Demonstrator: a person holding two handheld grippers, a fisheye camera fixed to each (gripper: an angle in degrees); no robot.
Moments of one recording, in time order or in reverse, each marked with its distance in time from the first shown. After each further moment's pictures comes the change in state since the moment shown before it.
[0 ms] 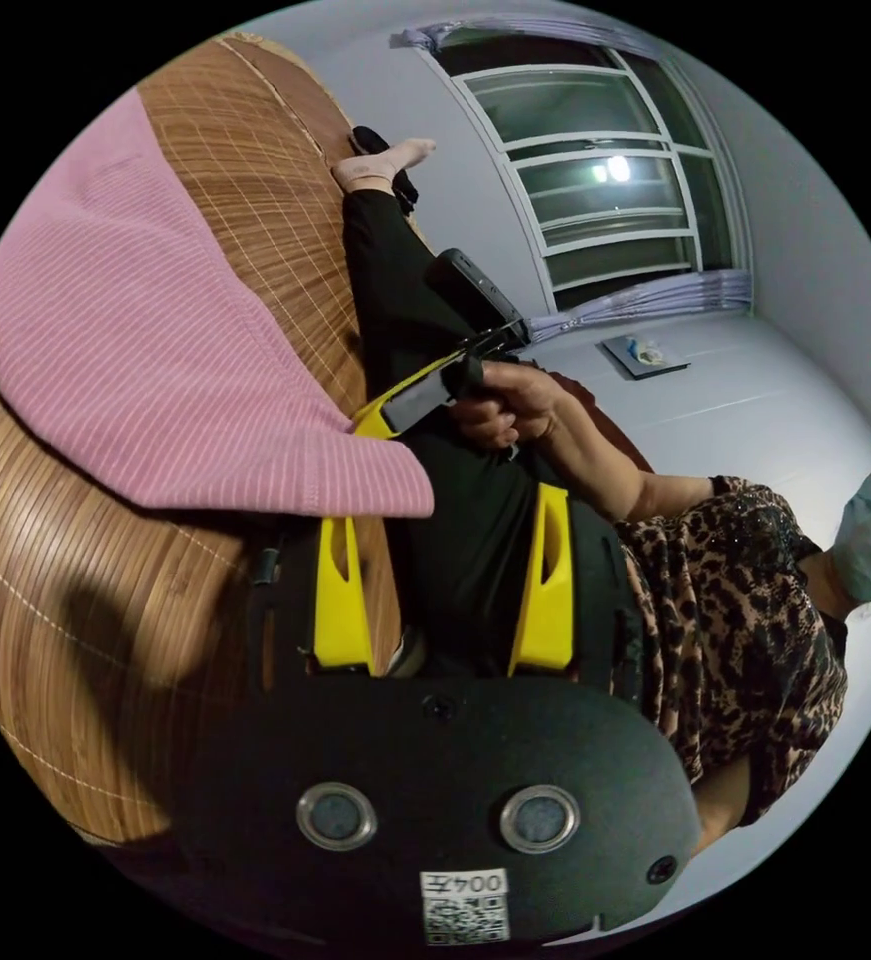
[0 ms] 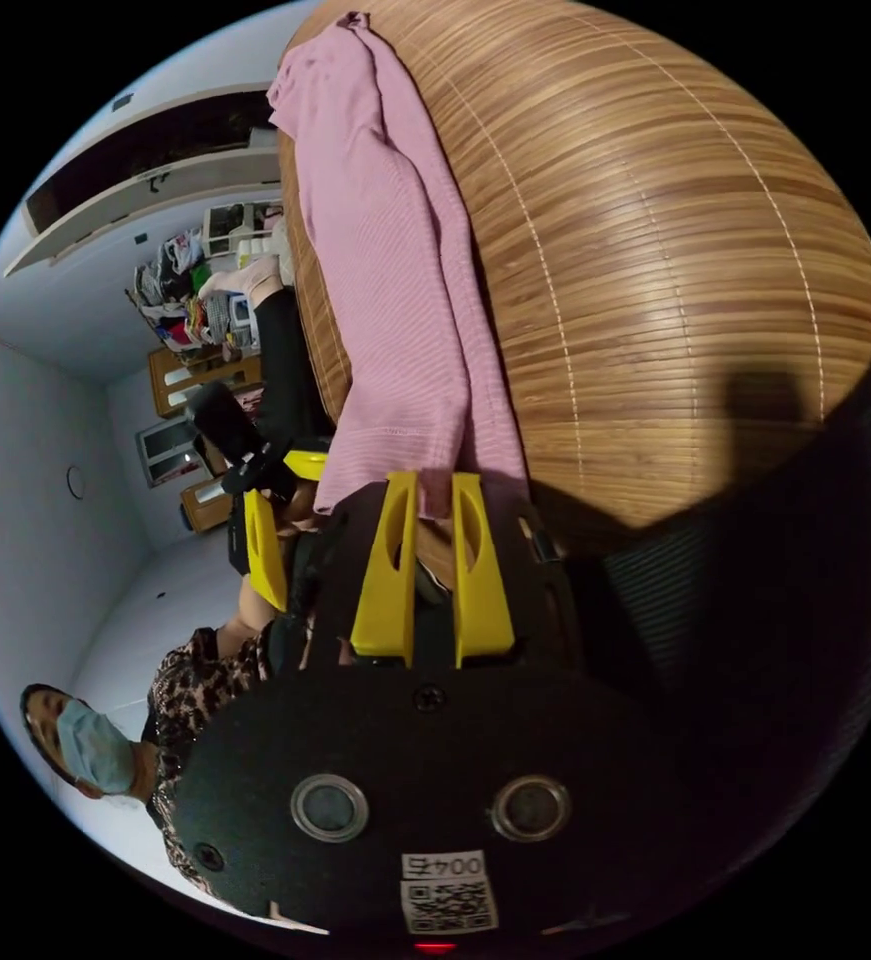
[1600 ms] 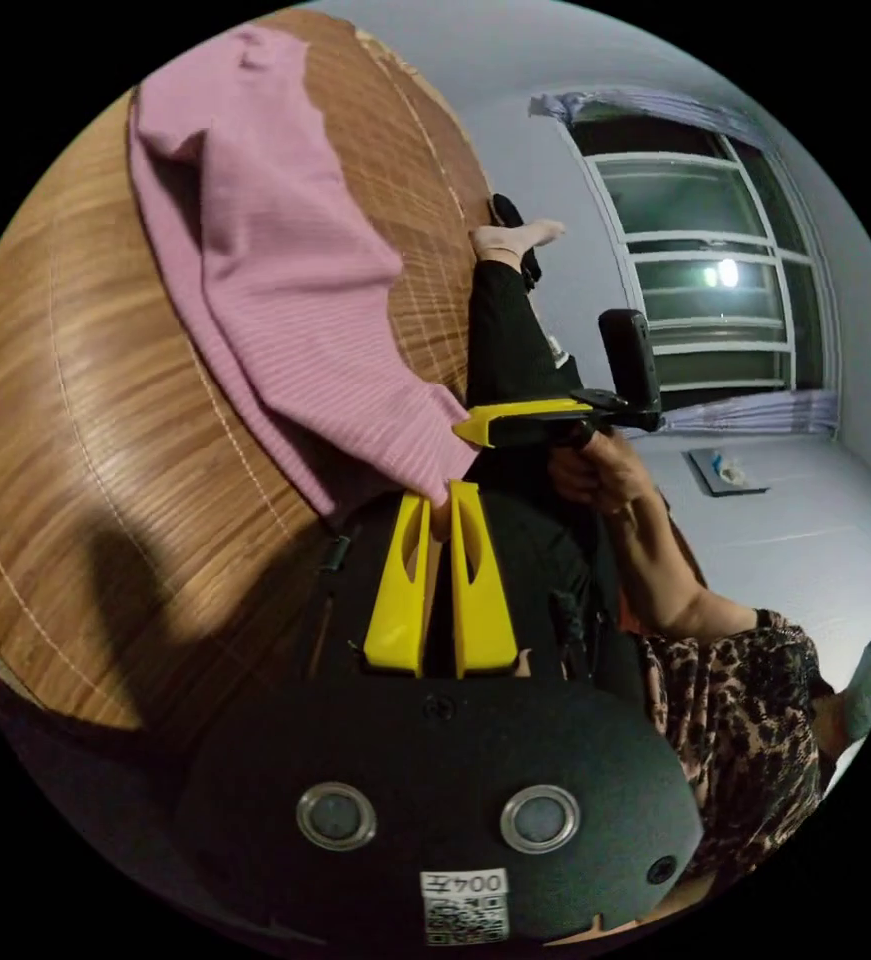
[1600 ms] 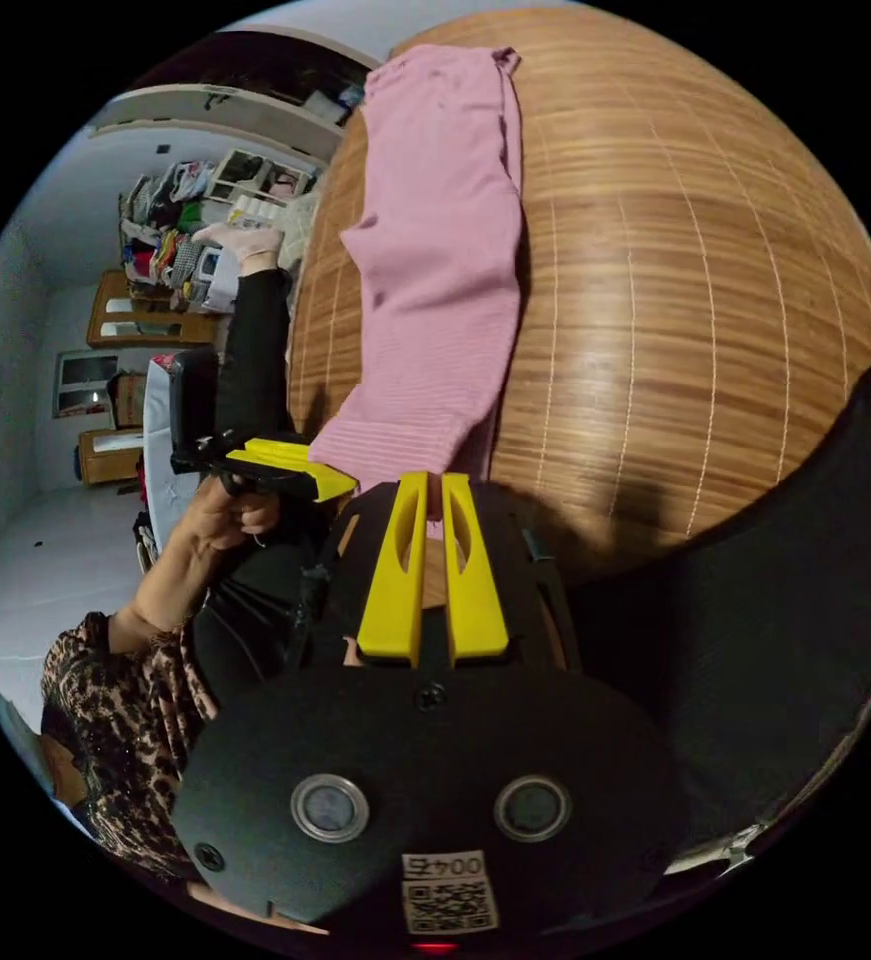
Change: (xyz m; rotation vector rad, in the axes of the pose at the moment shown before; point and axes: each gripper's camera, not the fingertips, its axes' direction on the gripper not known) left arm 0.023 -0.048 0.025 0.186 -0.269 -0.242; right arm -0.117 0.012 0.061 0.098 0.353 -0.240
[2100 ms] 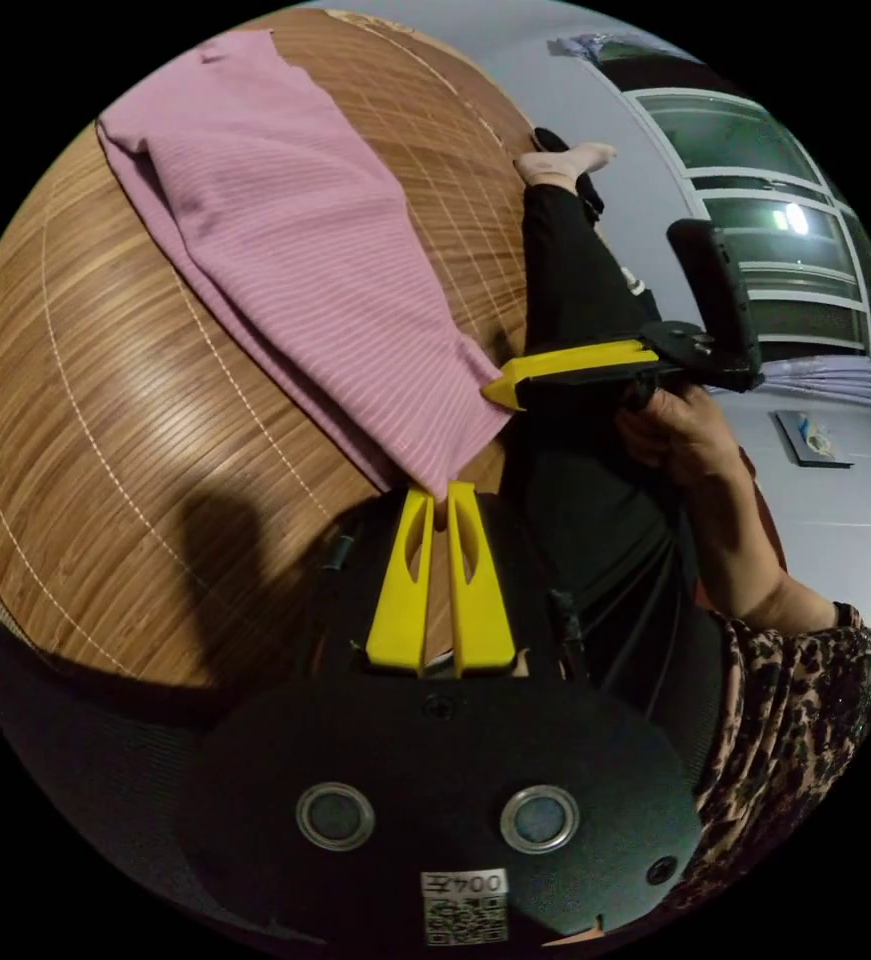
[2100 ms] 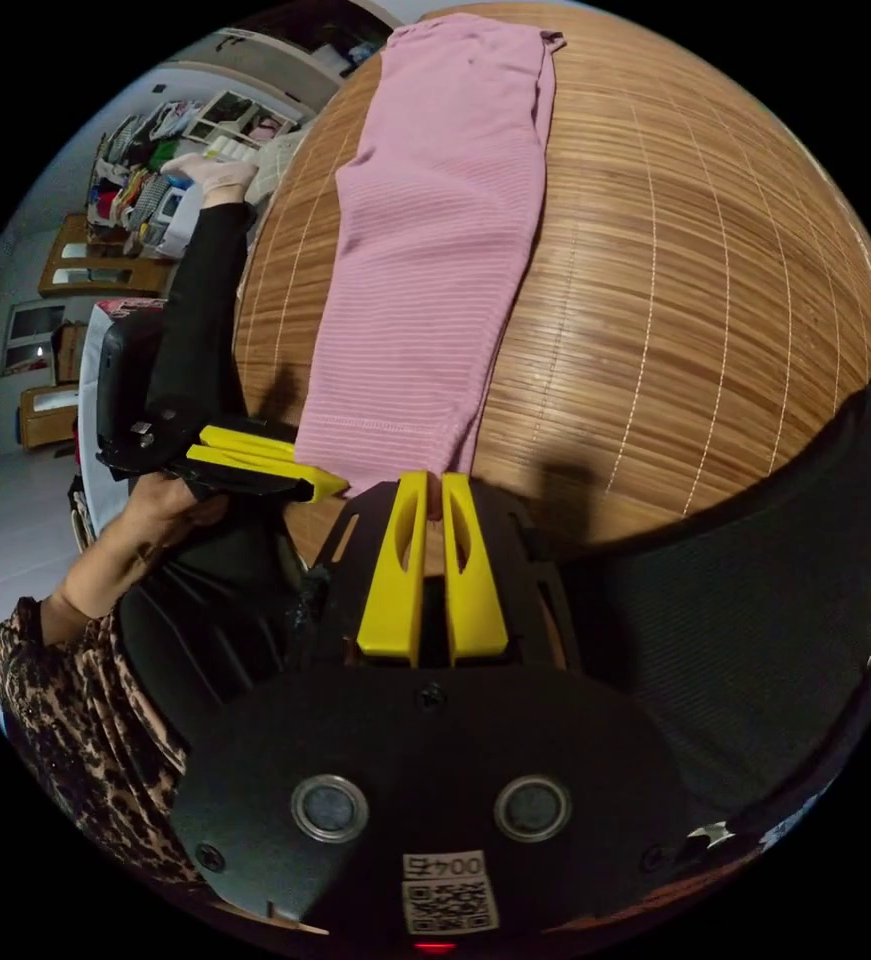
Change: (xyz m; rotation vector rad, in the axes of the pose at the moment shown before) left arm 0.023 0.025 0.062 -0.178 -0.235 -0.028; right arm -0.059 0.012 0.071 -0.129 0.205 -0.044
